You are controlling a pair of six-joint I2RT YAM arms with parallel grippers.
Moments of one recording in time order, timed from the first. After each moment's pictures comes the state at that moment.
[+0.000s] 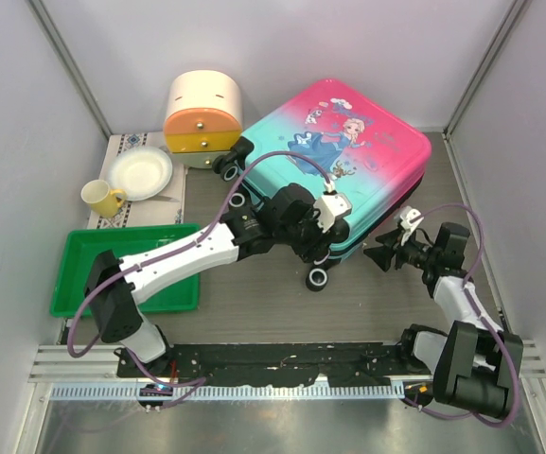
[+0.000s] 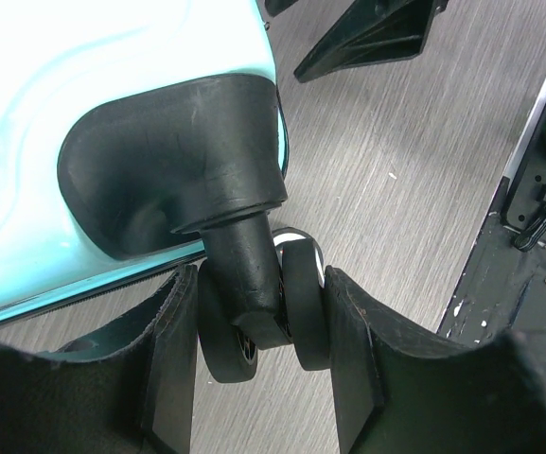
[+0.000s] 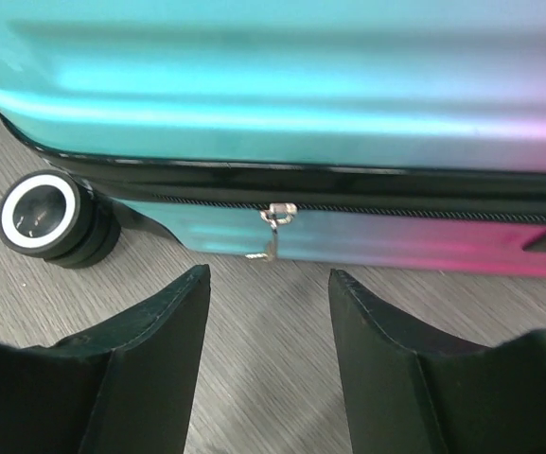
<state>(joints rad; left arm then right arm) -1.02 1.60 1.42 -0.48 0.13 0.06 -0.31 1.05 0.37 0.07 -1.07 -0.51</state>
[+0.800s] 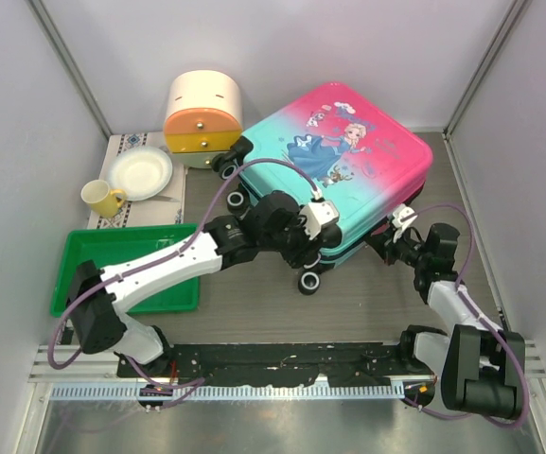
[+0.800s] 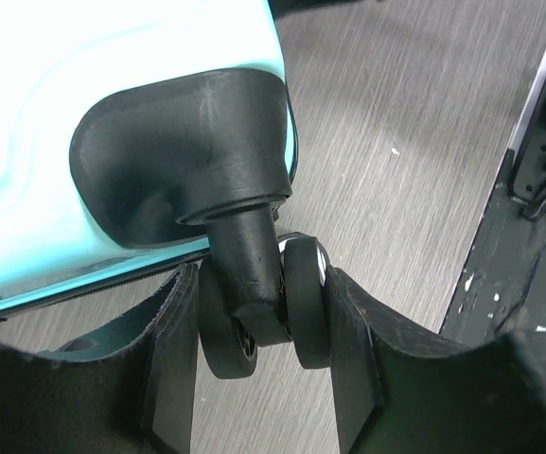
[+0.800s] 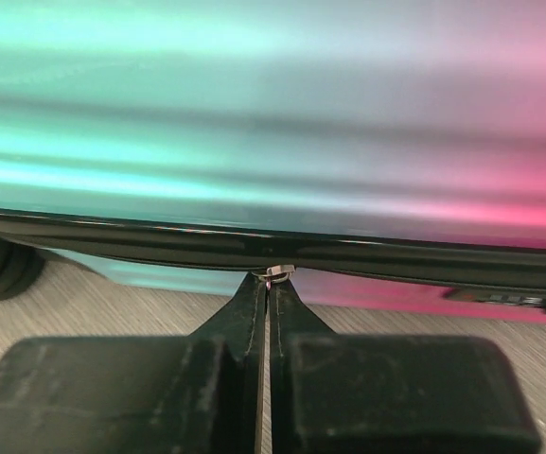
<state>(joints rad) -1.01 1.50 1.29 -0.42 0.14 0.09 -0.17 1.05 0.30 0.33 -0.88 -0.36</state>
